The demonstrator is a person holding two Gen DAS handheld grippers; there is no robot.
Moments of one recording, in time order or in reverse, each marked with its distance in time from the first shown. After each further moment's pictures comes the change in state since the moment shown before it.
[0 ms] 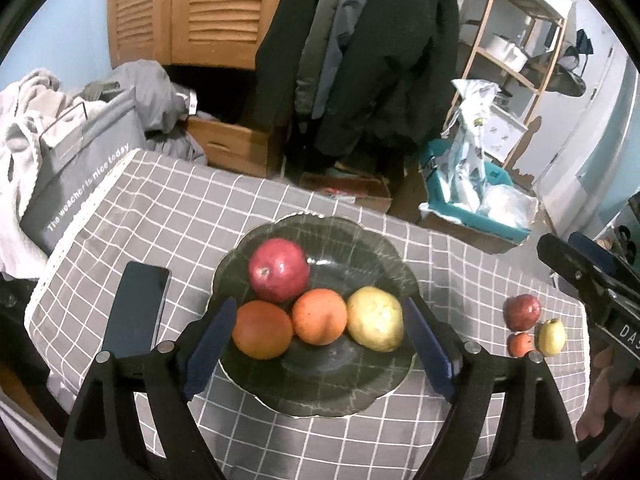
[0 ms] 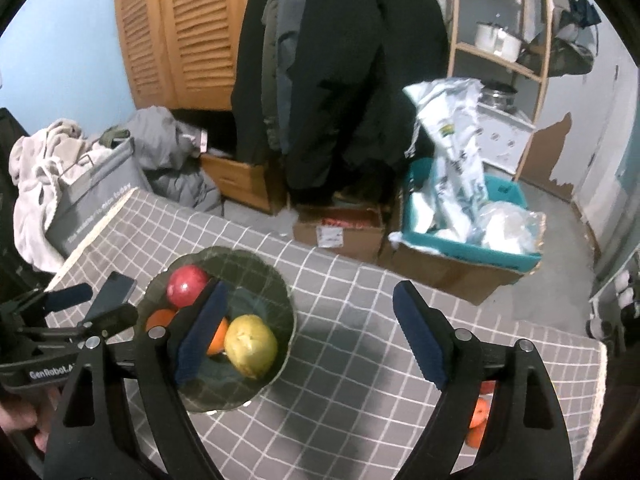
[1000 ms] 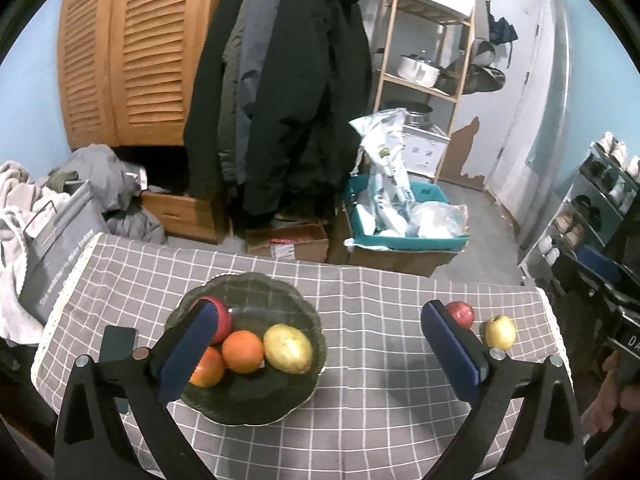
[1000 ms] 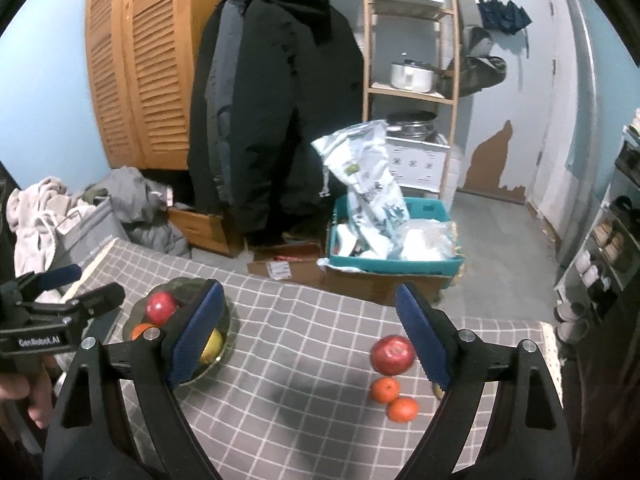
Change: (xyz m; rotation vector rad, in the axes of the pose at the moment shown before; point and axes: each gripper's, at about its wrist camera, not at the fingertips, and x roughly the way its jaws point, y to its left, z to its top) left arm -0.075 -0.103 0.003 0.185 -0.160 -0.105; right arm -0.129 -0.085 -0.030 0.109 -0.158 -0.113
